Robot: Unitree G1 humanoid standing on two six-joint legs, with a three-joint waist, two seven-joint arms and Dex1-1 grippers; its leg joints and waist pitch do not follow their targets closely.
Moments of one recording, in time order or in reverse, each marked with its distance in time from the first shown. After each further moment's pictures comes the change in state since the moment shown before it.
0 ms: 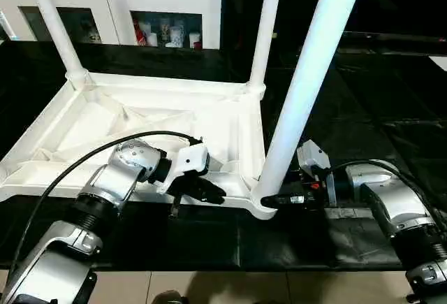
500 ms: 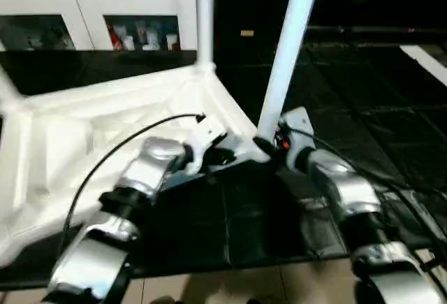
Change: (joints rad) left arm -0.084 -0.228 0.126 0.118 0.058 0.257 0.580; right arm -0.124 0.341 -0.169 0.159 -0.149 0.077 -0.883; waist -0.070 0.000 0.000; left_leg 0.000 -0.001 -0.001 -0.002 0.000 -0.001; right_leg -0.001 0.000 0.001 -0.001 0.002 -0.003
